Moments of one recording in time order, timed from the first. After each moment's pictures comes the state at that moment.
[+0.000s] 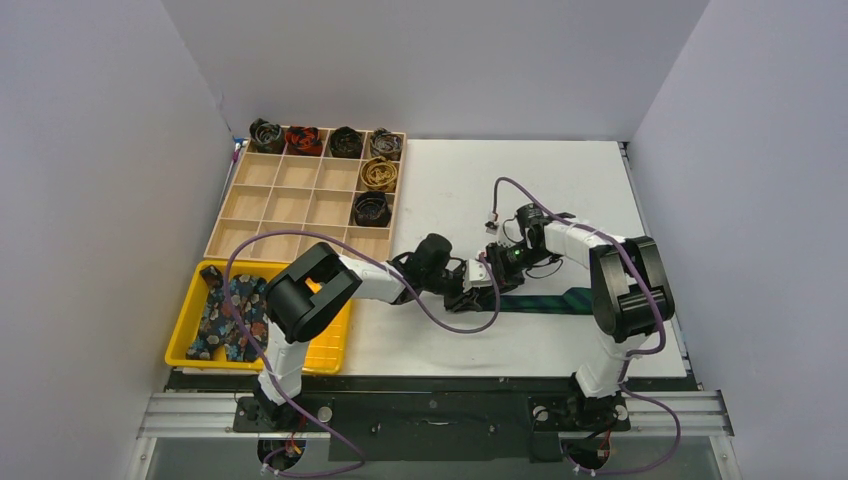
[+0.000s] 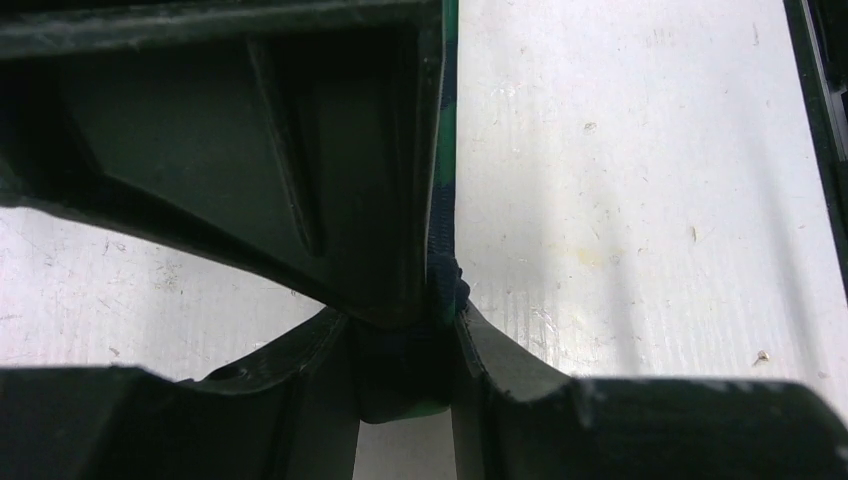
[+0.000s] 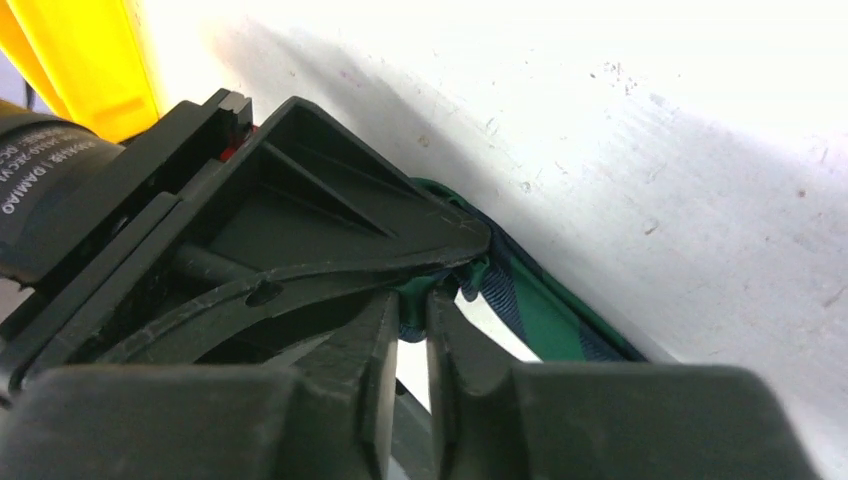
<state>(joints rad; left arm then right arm) -0.85 2.03 1.05 0.35 0.66 0.36 0.25 1.79 1.06 -0.70 -0.75 0.06</state>
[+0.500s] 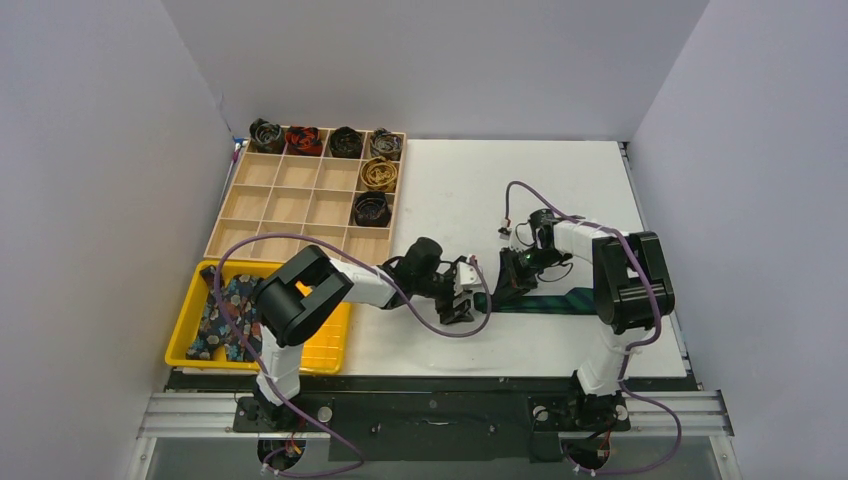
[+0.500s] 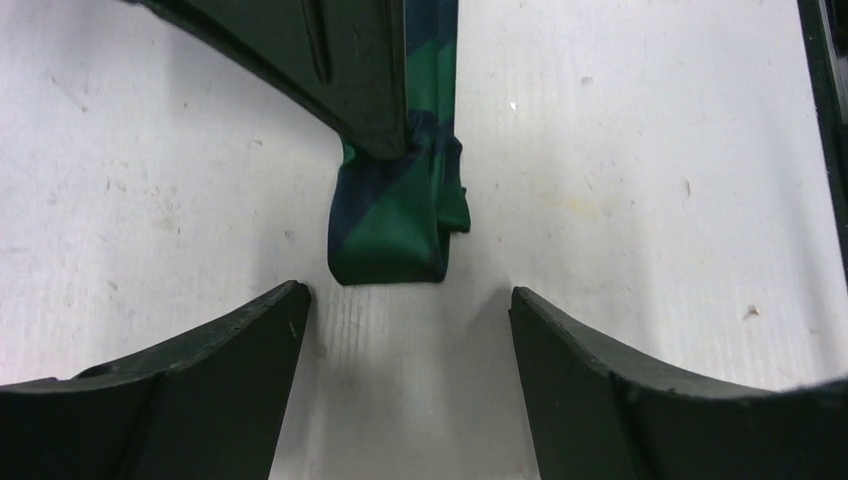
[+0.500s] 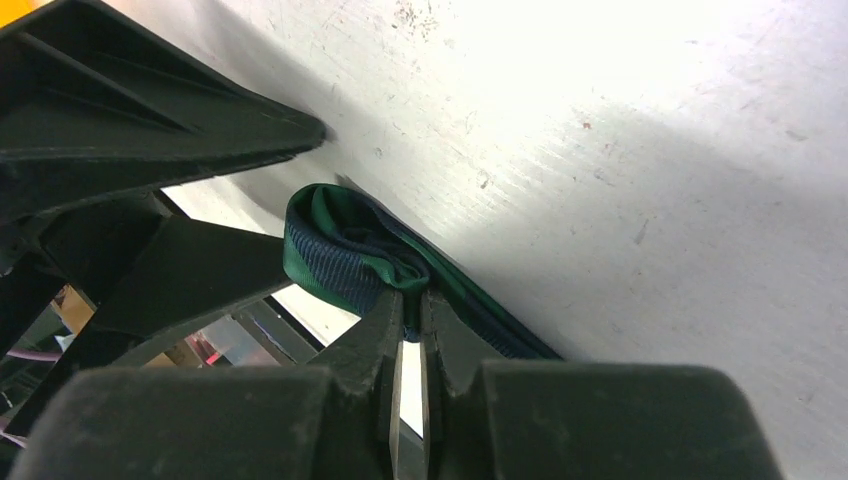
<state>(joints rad) -0.84 1.98 0.97 0.39 0.64 0.37 0.17 1.84 1.03 -0.73 -0.69 -0.02</state>
